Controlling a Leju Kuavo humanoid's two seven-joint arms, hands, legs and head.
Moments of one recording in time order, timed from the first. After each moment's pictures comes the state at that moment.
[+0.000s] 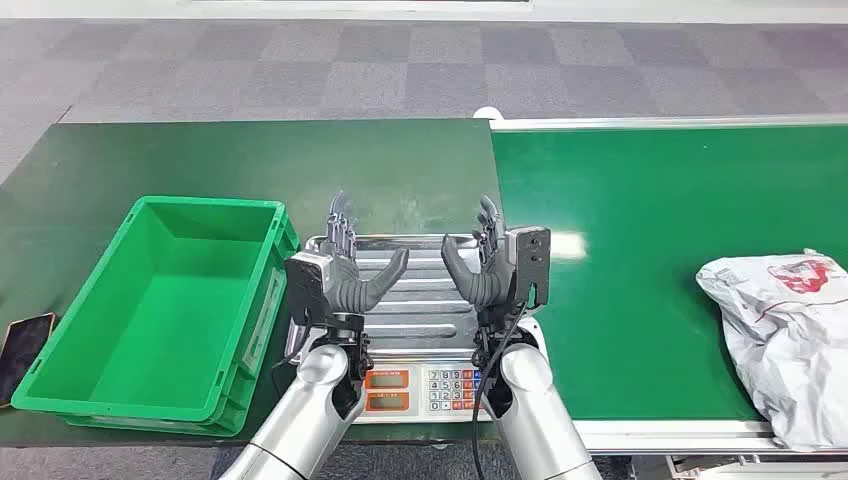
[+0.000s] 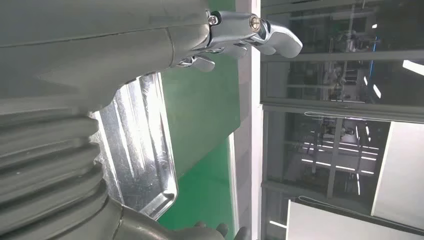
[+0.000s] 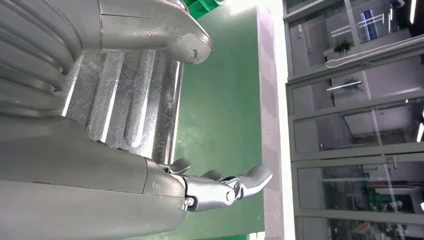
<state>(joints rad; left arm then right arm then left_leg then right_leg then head) -0.41 -0.34 -0.30 -0.95 0.19 0.33 -0.57 -0.32 0.30 0.29 -1.13 0.03 -0.25 -0.43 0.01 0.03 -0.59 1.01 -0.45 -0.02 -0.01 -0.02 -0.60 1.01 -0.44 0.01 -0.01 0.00</state>
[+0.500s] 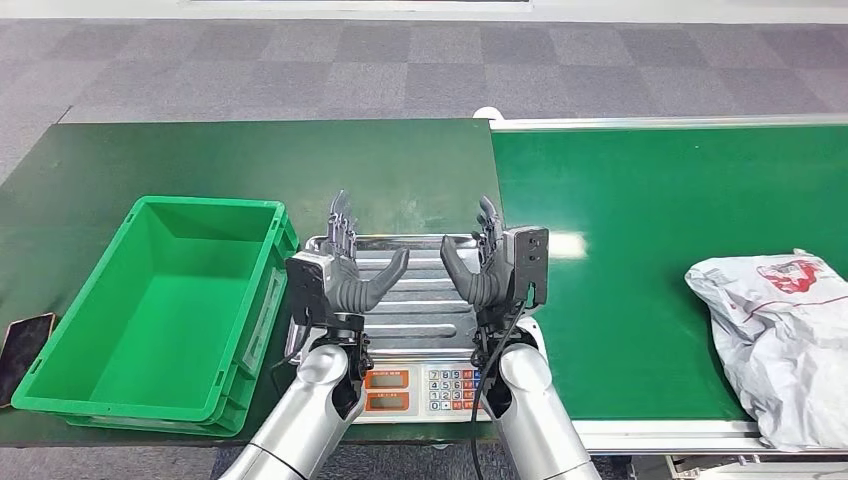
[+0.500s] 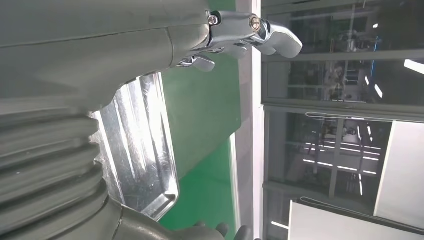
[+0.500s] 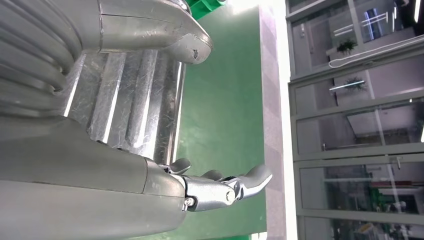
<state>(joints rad) -0.41 -0.34 -0.30 -0.95 0.18 0.34 -0.56 -0.31 0.30 0.29 -1.13 0.03 -0.25 -0.42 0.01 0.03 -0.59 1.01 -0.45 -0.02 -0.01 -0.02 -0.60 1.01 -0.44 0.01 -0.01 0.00</state>
